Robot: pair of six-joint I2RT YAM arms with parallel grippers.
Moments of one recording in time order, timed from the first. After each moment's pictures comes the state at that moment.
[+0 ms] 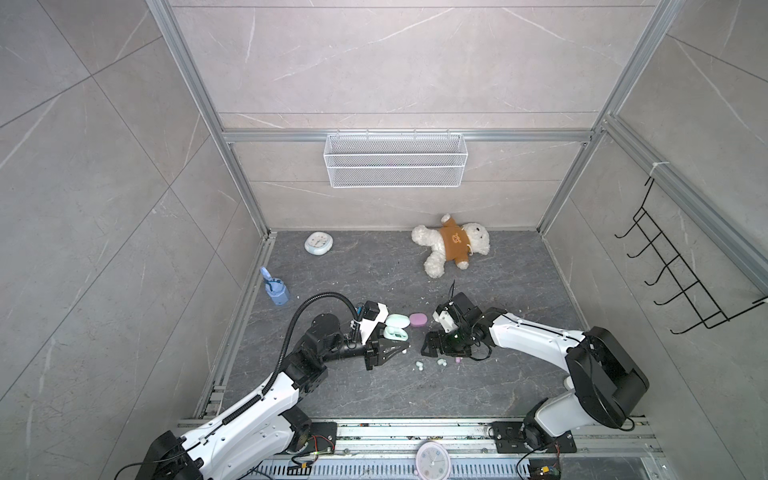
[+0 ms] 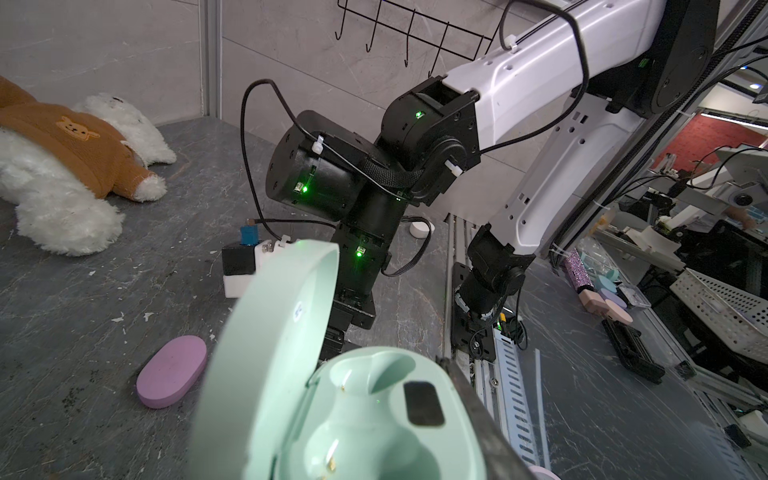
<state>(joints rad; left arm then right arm) -0.69 0.86 0.45 0.26 0.73 -0.19 0.63 1.55 0.81 -0.49 -0.39 0.50</state>
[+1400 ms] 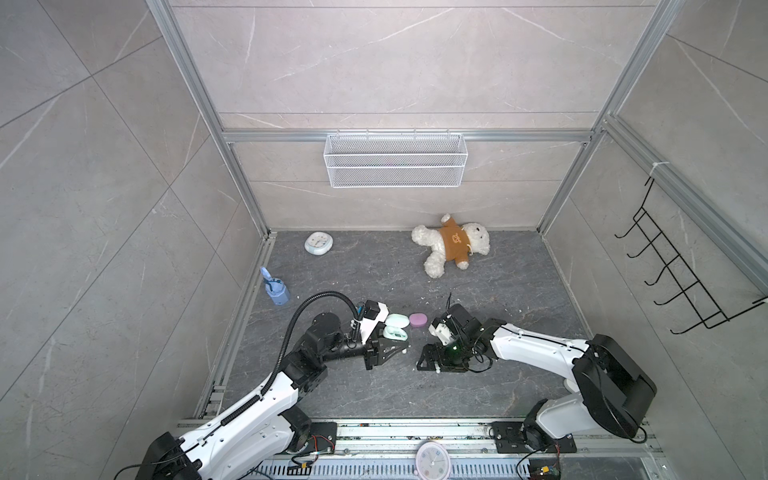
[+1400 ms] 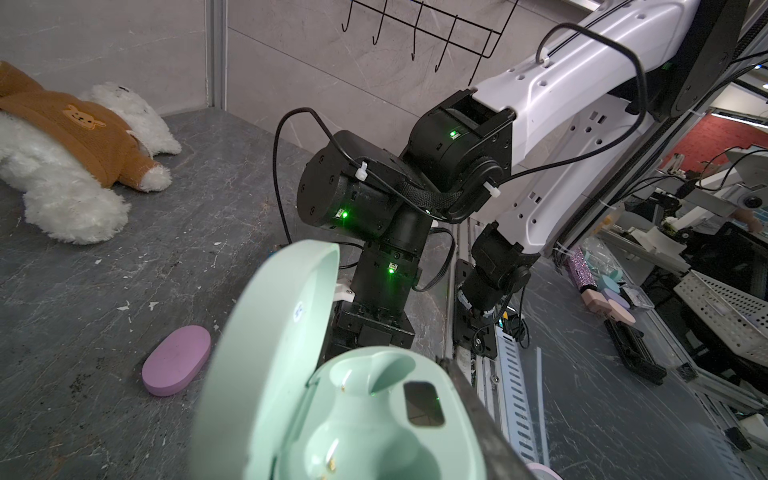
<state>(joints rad) -0.69 0.85 0.46 0.22 0.71 -0.19 0.72 1.48 0.74 -0.47 -0.49 0.61</state>
